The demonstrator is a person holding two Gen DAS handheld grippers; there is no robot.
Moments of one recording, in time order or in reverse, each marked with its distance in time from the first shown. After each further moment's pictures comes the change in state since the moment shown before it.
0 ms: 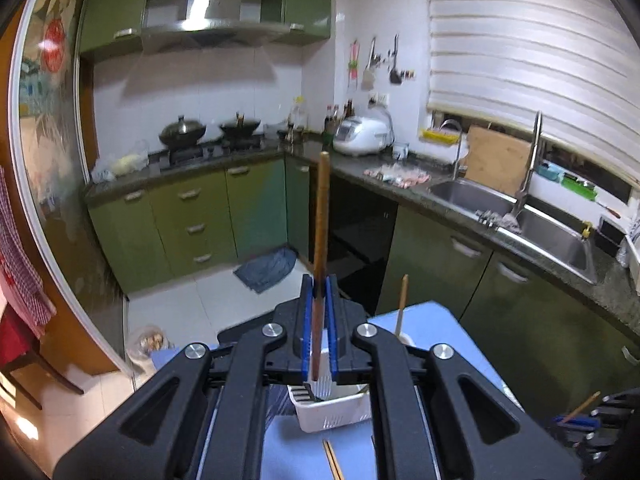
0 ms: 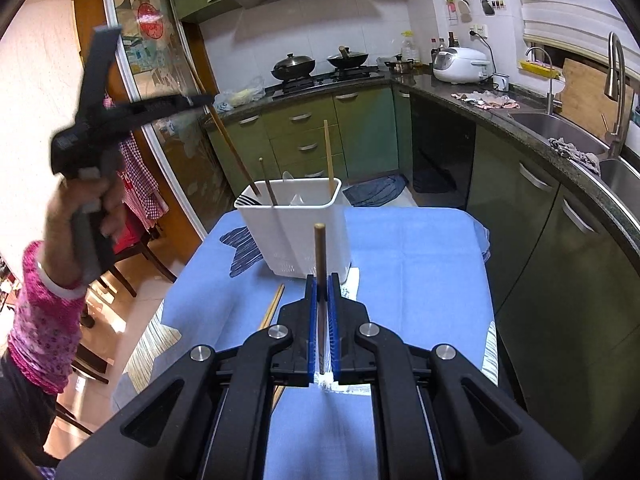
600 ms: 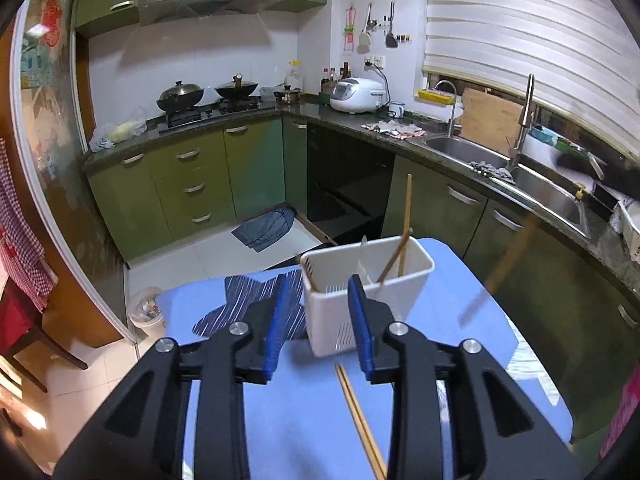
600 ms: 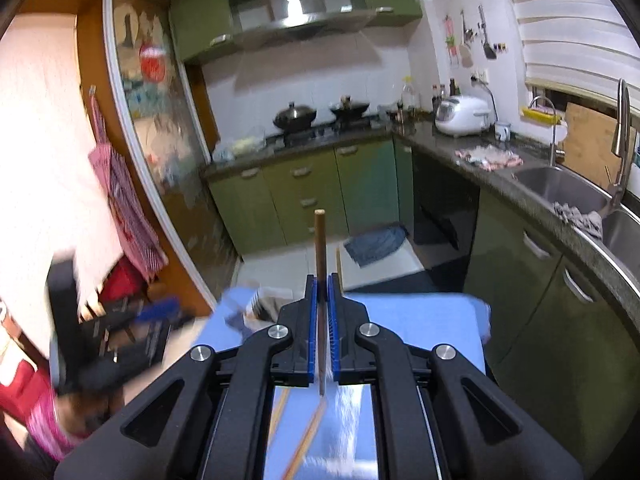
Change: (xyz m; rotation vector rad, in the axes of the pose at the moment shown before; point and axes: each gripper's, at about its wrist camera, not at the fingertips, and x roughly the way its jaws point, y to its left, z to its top) left arm -0.042 0.028 -0.078 0.013 0.098 -0.024; right arm -0.009 0.017 0.121 0.004 -0.179 -0.003
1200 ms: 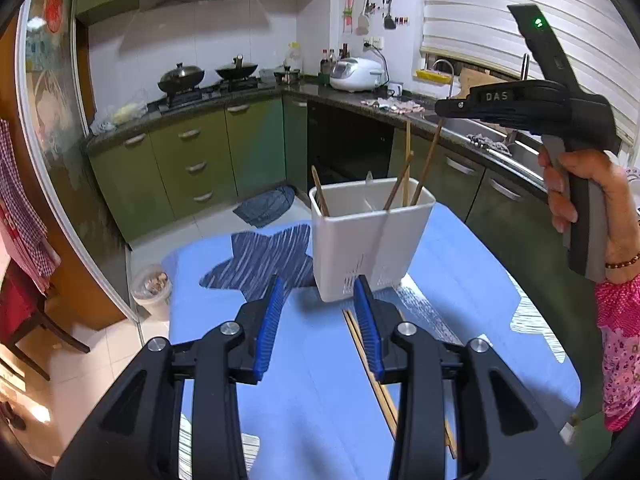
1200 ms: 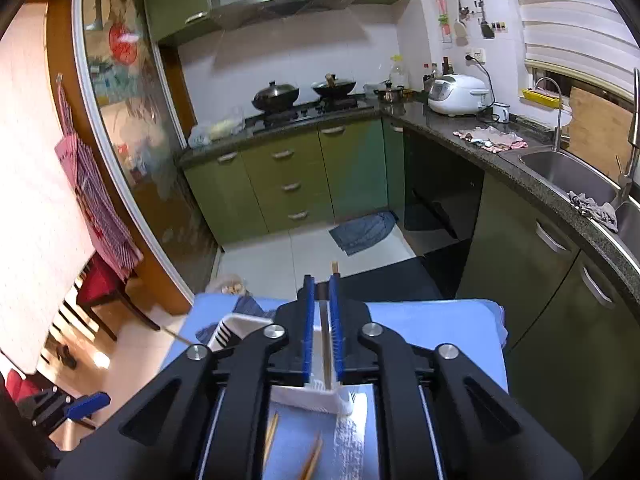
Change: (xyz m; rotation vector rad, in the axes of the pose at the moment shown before) left arm -0.012 0.008 -0.052 0.009 0.073 -0.004; right arm 0.128 0.003 0.013 0.004 0.101 -0.067
